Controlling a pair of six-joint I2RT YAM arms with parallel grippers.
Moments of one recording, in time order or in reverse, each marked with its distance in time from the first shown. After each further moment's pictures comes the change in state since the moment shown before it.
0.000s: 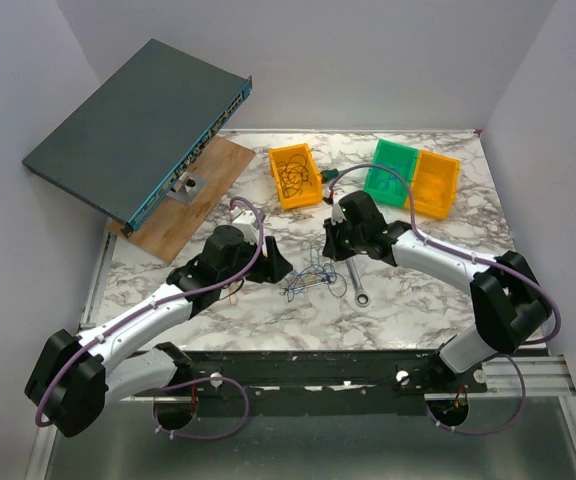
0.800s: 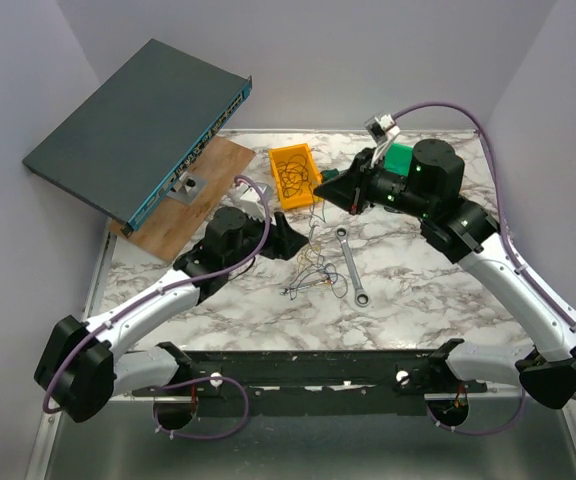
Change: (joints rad) left arm 0.000 0.073 0.130 0.178 0.041 0.023; right arm 0.001 -0.351 0.372 -0.063 -0.312 0.132
